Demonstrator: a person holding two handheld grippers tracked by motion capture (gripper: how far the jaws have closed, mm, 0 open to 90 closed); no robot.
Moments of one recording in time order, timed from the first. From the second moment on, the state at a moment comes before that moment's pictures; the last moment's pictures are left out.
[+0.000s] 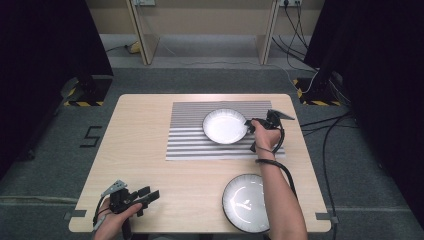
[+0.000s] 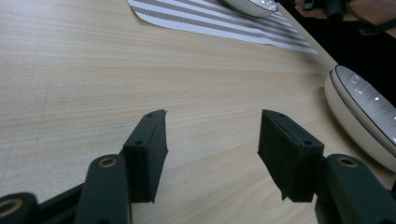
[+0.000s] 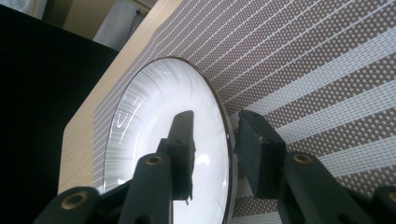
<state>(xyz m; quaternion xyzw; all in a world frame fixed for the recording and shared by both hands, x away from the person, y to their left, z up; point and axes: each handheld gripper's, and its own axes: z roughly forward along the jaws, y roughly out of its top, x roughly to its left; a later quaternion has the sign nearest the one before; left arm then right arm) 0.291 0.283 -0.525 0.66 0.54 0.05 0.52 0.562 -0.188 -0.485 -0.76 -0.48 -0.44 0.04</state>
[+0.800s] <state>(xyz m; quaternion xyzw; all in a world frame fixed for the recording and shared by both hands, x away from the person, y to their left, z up) 0.290 0.283 -0.527 0.66 0.54 0.05 0.52 0.520 -0.219 -0.464 -0.75 -0.49 -0.45 -0.01</state>
